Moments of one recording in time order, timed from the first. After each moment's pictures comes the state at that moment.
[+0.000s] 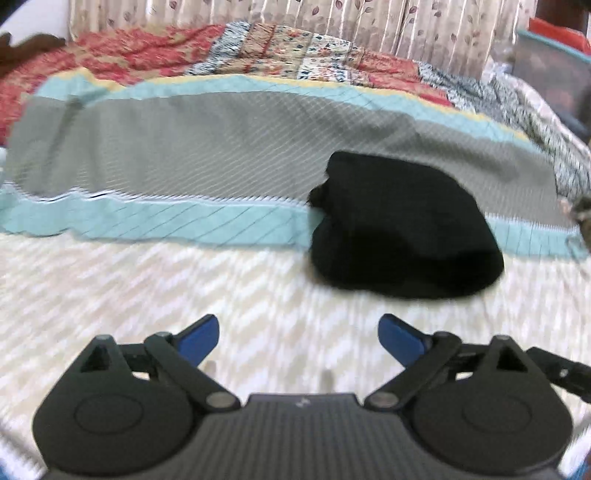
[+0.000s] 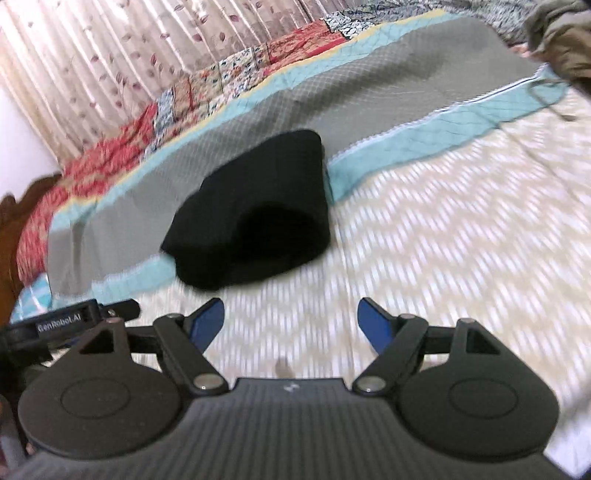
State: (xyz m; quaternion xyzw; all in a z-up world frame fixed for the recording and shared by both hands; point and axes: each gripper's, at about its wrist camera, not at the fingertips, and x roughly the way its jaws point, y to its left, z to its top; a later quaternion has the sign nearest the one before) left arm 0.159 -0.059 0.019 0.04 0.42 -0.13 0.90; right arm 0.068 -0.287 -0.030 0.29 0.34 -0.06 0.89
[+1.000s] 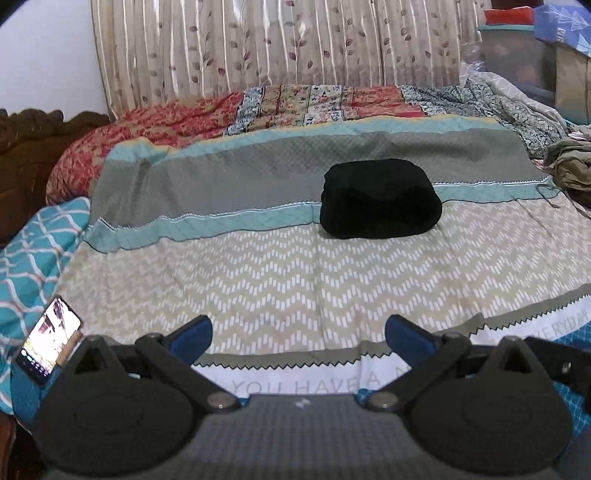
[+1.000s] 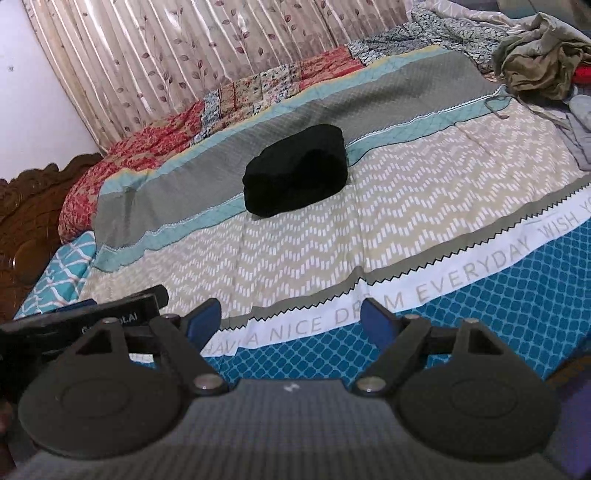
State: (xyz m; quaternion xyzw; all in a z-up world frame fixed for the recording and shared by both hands) left arm -0.044 -0.051 0.063 0.13 0.32 -0.08 0.93; right arm -0.086 -0.218 0.003 0.27 0.30 -0.05 0.91
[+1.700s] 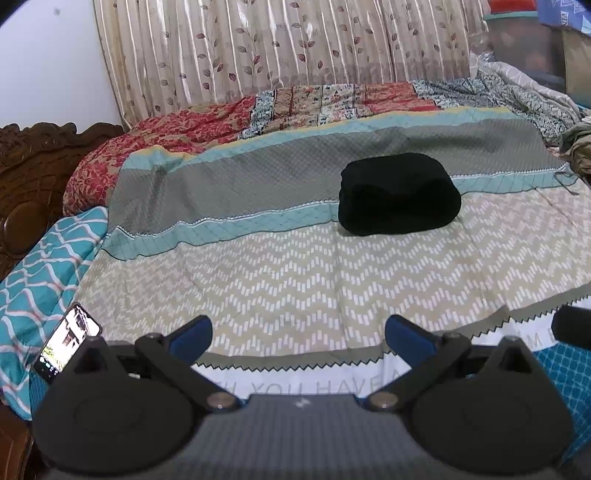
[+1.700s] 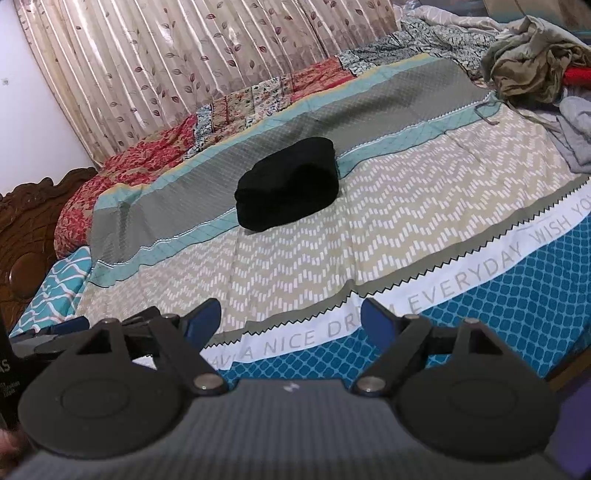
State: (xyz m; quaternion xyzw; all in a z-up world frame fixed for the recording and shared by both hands) left arm -0.040 -0.052 0.048 0.16 0.32 -0.06 0.93; right arm -0.085 -0.225 0.002 0.27 0.29 -0.06 0.92
